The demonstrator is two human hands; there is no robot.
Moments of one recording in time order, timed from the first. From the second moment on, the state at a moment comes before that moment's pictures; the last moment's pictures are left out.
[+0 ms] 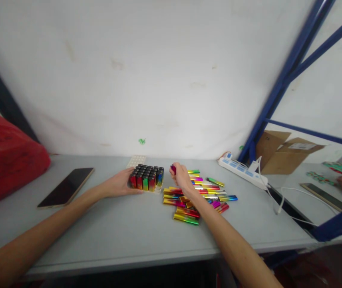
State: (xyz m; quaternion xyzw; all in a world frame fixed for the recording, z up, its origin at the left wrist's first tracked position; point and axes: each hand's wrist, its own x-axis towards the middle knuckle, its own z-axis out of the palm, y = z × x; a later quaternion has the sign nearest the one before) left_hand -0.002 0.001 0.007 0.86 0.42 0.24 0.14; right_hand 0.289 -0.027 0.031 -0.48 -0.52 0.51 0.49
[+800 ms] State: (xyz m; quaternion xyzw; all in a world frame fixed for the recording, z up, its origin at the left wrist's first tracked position) left_hand 0.008 0.000 0.007 0.87 0.42 0.24 0.14; right_hand 0.309 -0.037 0.027 -0.43 -0.83 0.14 0.34
